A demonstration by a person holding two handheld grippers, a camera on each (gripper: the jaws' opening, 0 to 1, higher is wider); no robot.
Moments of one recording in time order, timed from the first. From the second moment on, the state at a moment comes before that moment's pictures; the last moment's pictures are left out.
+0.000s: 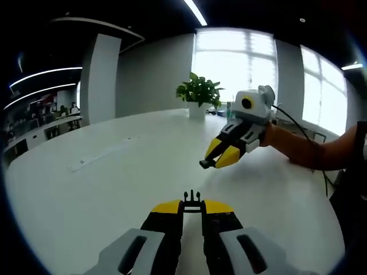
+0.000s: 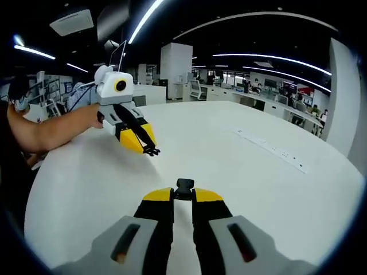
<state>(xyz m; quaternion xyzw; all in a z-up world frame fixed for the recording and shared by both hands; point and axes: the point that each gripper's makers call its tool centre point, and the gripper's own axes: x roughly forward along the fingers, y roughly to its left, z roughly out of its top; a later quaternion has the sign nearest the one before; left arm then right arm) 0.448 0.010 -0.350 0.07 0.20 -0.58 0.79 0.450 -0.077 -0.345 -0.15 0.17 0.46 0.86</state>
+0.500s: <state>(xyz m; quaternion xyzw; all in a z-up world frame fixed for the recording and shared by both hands) 0.439 0.006 -0.355 0.08 0.20 -0.60 0.77 0.441 -0.073 -0.355 -0.15 0.19 0.47 0.85</state>
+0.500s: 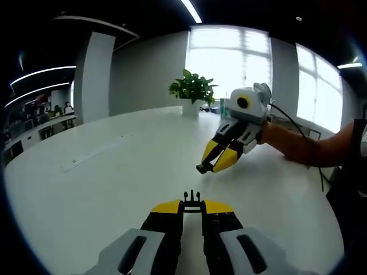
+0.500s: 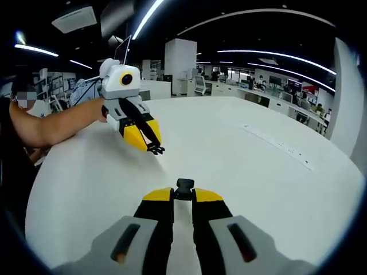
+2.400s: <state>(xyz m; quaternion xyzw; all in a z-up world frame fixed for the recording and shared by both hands) 0.370 0.015 -0.366 0.09 0.21 -0.64 0.73 0.372 -0.055 -0.364 -0.16 0.20 0.55 0.79</state>
